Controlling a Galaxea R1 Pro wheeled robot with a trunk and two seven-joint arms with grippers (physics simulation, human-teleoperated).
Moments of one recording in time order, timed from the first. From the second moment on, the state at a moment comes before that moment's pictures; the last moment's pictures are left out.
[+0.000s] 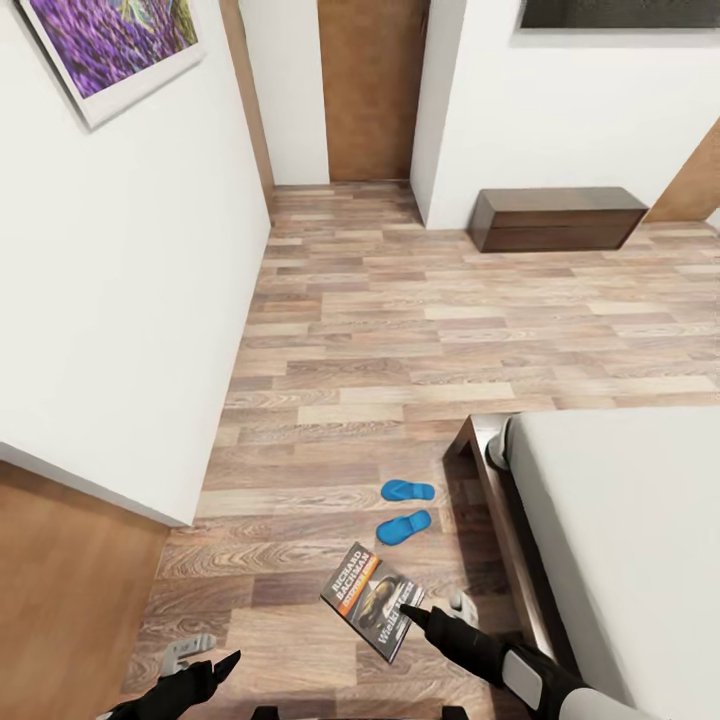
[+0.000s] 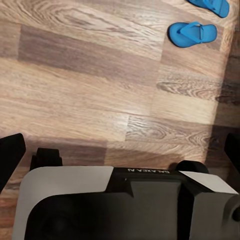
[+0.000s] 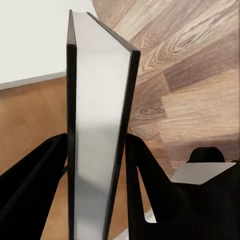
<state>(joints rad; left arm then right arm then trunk) -0.52 0.19 0.51 -0.02 -0.14 -0.19 -0.59 -0.61 -0.03 0.23 -0.10 -0.74 0.19 0.84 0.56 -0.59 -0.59</state>
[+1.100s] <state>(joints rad) -0.52 0.17 0.51 -0.02 -0.14 -0.20 -0.59 -0.61 0.00 0.24 -0.23 -0.74 0.19 0.85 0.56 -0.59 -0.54</state>
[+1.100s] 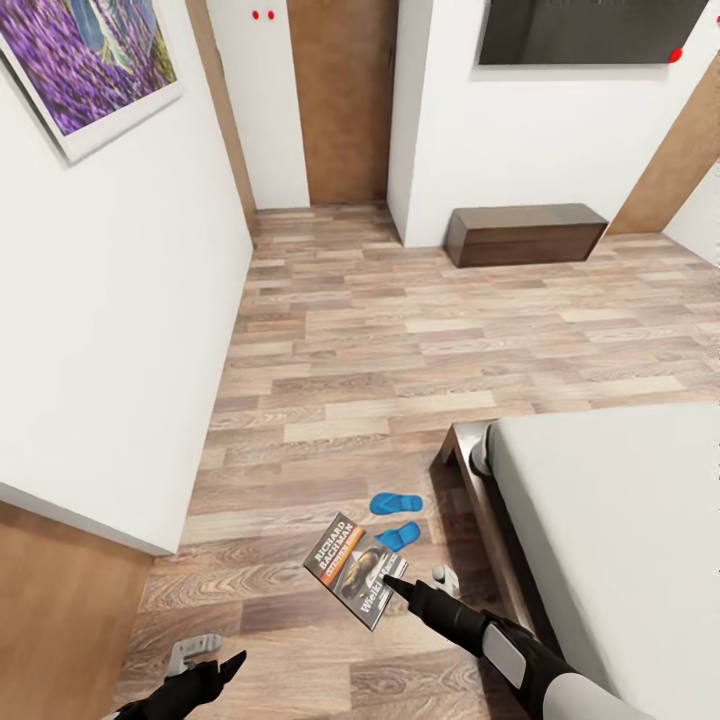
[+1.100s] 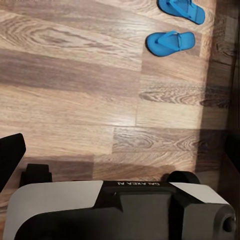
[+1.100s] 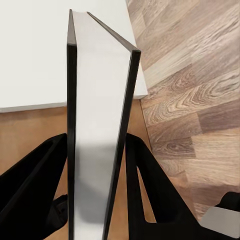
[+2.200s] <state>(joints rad) -0.52 0.17 0.51 -0.02 -0.14 -0.20 -0.59 -0.61 0.00 0.24 -0.23 -0.74 0.18 0.84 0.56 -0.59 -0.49</state>
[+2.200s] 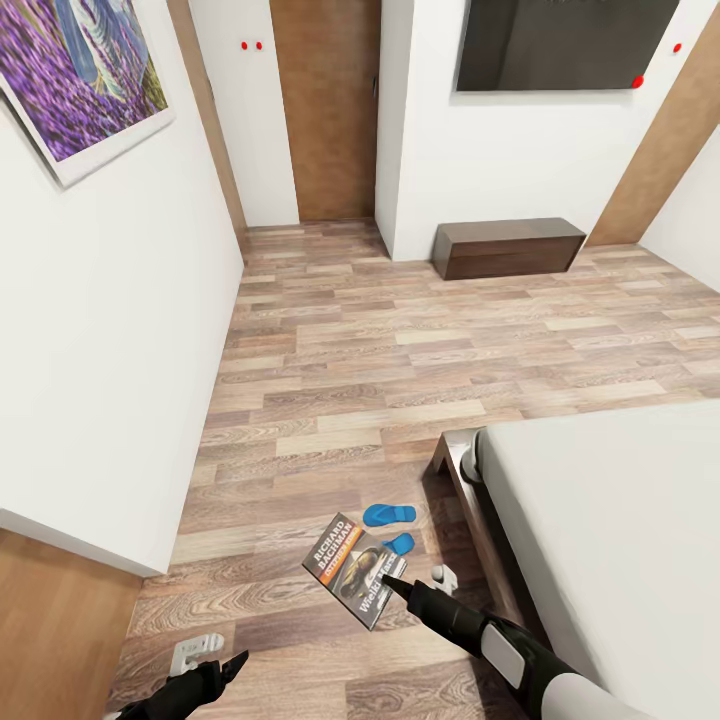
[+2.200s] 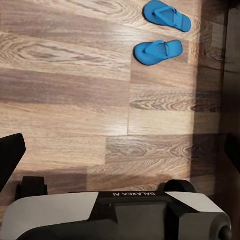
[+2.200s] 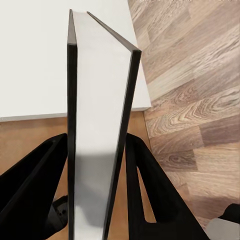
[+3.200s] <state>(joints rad) -0.52 0.17 0.50 -0.02 -0.14 -0.20 -0.59 -0.61 0.02 0.24 -0.23 -0.74 0.17 0.84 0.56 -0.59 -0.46</state>
